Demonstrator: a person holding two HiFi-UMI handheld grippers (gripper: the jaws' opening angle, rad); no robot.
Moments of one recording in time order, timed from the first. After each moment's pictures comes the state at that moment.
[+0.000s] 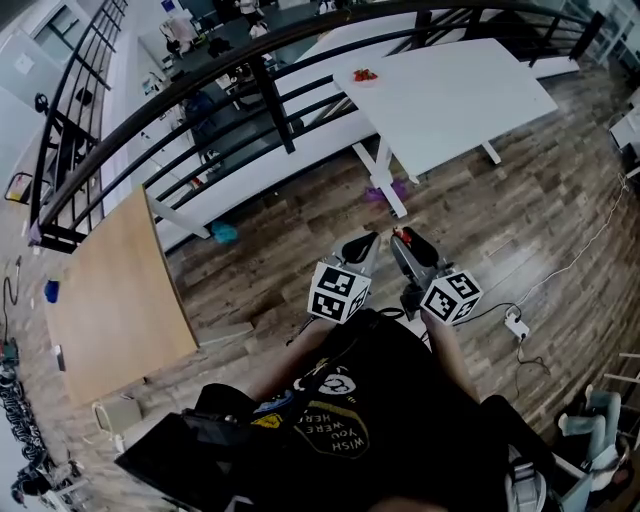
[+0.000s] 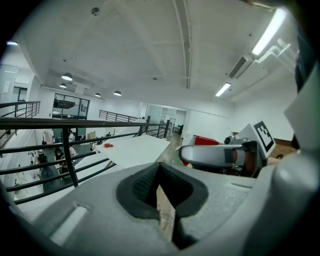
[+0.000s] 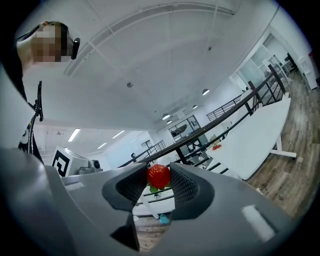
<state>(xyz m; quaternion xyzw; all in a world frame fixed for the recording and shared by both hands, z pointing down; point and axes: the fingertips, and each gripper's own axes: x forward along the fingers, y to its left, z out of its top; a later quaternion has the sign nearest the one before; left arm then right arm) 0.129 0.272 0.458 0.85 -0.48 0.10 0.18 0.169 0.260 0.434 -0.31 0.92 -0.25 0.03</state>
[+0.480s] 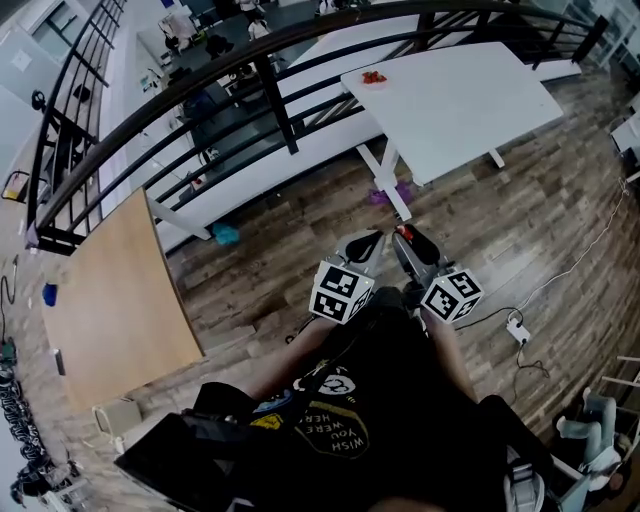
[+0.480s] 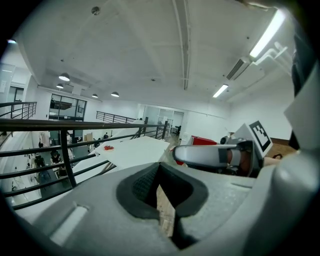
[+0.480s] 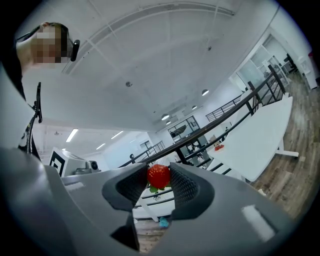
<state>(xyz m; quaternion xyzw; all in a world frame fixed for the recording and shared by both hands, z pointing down) 0.094 0.246 0.457 0.86 -0.46 0.09 0.17 0.127 0.230 0.435 -0.32 0.91 -0.25 0.04</state>
